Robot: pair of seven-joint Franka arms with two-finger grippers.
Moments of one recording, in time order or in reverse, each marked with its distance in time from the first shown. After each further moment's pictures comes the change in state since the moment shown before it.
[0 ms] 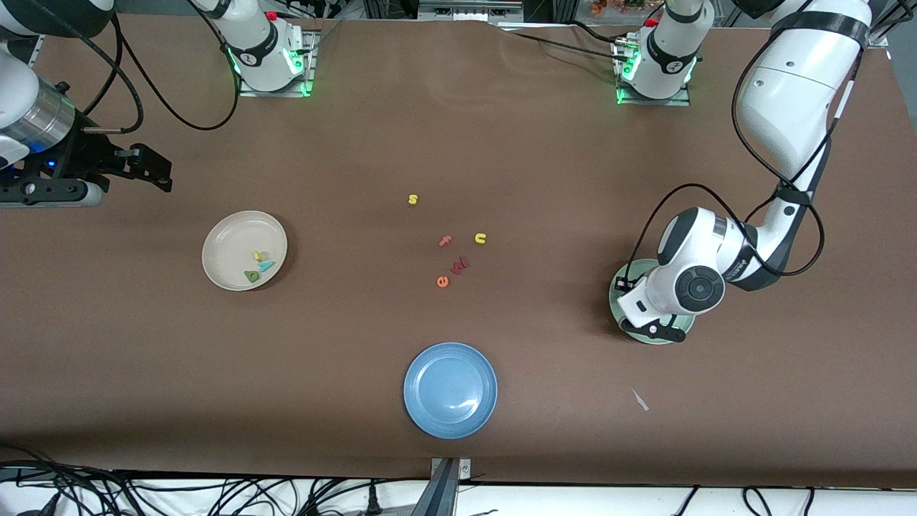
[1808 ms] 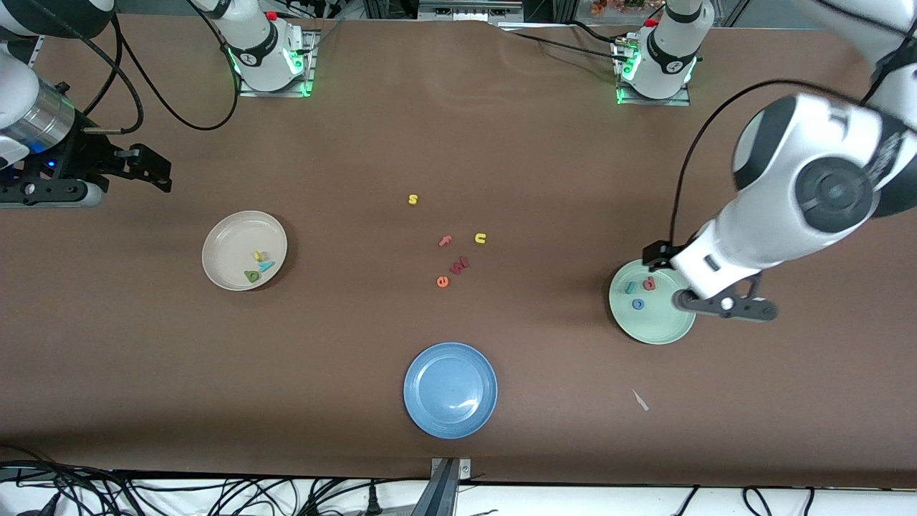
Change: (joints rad) left arm -0.042 -0.303 -0.011 0.341 -0.129 -0.420 -0.001; right arm 0.000 0.001 0.000 0.000 -0.003 0.000 0.000
